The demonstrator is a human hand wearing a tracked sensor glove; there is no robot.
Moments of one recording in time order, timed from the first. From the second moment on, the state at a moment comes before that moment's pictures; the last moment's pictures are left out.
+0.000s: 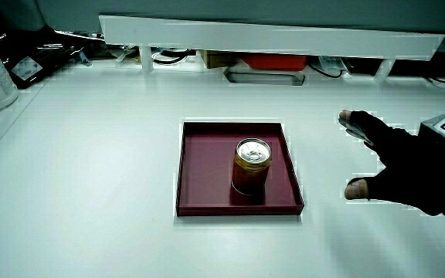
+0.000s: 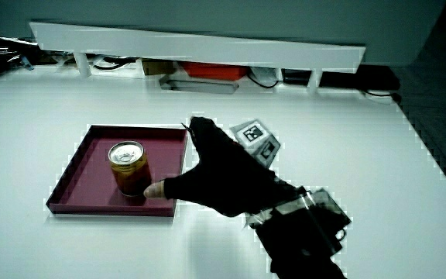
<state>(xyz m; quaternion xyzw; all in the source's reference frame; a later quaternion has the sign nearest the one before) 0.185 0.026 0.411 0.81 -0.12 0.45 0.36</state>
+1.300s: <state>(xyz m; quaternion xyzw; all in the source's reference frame) 0.074 -0.005 0.511 0.73 -0.11 0.55 0.38</state>
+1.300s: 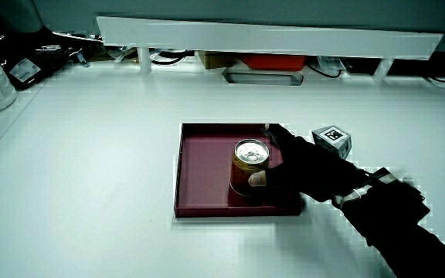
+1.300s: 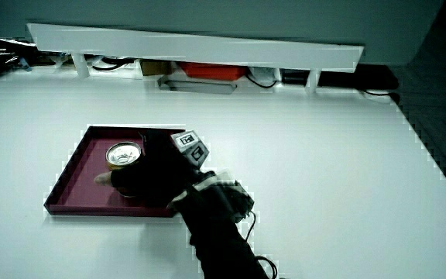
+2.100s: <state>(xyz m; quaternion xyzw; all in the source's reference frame) 0.075 0.002 0.522 0.74 -0.07 0.61 0.28</state>
